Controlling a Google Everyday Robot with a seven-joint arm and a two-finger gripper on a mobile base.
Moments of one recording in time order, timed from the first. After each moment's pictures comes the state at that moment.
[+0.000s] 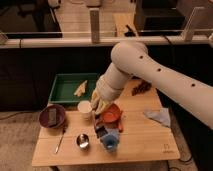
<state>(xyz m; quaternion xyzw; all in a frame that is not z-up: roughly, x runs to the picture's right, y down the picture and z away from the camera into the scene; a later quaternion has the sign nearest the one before) -0.036 0.072 0.565 -0.29 -0.33 -0.21 0.87</state>
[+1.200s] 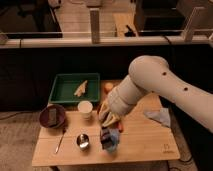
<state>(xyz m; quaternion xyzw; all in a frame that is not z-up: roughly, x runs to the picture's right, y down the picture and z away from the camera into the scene) -0.001 0.107 0.537 -0.28 -0.33 -0.16 0.89</state>
